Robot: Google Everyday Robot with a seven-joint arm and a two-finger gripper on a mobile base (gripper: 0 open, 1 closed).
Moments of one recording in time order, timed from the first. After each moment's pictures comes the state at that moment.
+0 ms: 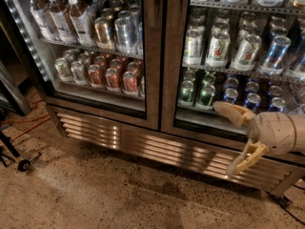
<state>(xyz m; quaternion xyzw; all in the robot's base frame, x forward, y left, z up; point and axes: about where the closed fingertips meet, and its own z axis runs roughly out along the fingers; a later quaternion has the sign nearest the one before) 0.429 -0.159 0.832 -0.50 0.56 0.44 0.49</state>
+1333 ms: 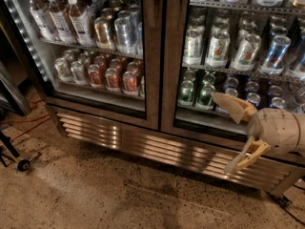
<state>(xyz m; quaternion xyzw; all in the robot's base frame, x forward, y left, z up) 0.415 -0.146 0.870 -0.48 0.52 0.46 0.54</state>
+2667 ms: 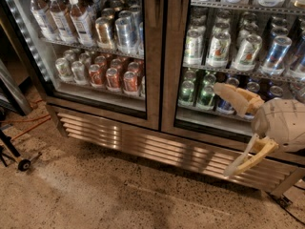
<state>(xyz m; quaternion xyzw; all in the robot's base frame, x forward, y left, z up) 0.392 -0.129 0.913 -0.52 0.52 0.41 0.54</state>
